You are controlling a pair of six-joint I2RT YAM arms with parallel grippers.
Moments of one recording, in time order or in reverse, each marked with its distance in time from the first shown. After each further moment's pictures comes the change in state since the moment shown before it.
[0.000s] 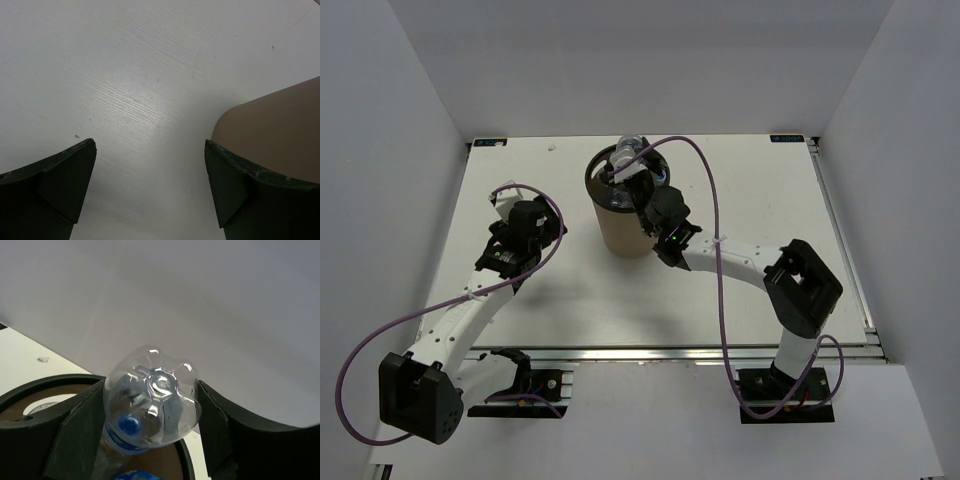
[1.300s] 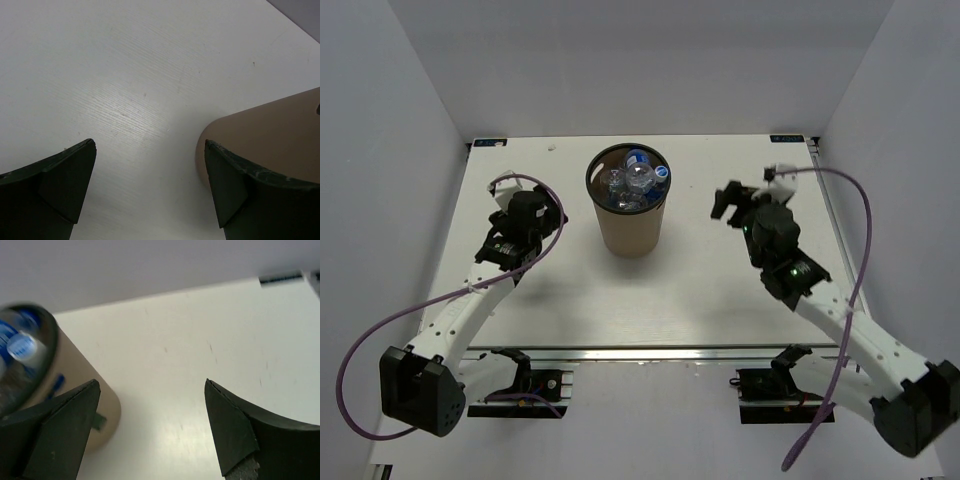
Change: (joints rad) left arm 0.001 0.041 0.072 0.009 -0.005 -0.002; right arm -0.328 -0.770 -0.360 -0.843 0.005 0.963
